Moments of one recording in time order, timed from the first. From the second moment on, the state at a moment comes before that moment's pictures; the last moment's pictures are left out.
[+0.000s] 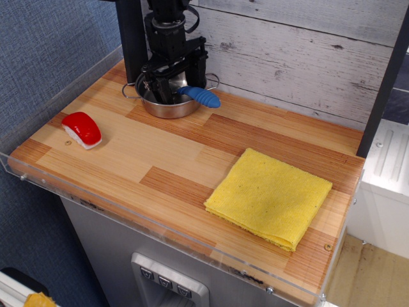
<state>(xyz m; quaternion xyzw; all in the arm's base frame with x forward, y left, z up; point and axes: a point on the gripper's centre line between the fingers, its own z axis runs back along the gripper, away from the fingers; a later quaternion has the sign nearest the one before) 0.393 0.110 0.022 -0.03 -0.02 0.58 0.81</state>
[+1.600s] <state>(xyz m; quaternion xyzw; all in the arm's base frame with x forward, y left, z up) 0.384 0.110 0.075 -0.02 -0.08 0.59 0.80</state>
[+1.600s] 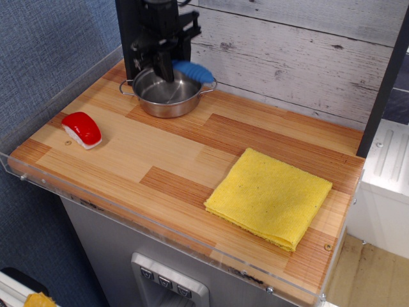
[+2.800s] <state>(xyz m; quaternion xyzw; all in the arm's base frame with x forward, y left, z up) 0.387 -0.012 0.059 0.00 -0.07 0.59 0.80</state>
